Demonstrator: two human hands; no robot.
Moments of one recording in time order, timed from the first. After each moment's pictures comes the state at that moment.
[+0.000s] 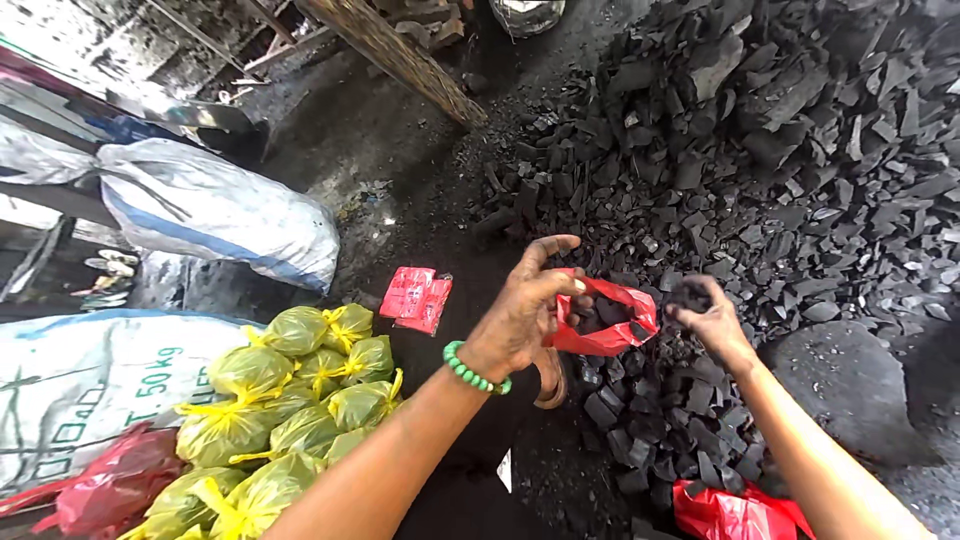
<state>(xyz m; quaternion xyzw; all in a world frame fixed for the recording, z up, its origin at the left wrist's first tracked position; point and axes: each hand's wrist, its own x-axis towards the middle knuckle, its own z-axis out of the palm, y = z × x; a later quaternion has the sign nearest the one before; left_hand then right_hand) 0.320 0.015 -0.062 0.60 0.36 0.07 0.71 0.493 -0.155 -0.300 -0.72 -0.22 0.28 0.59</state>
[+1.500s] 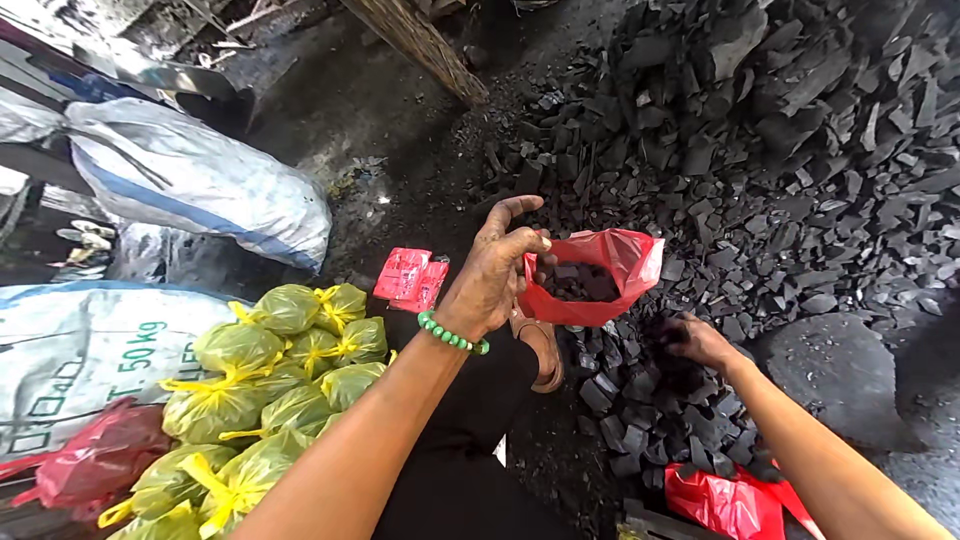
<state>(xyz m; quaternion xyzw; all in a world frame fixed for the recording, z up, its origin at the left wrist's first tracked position) 0.311 0.047 -0.063 0.63 0.37 0.13 0.67 0.494 -0.168 -0.366 -0.80 -0.38 0.42 0.21</state>
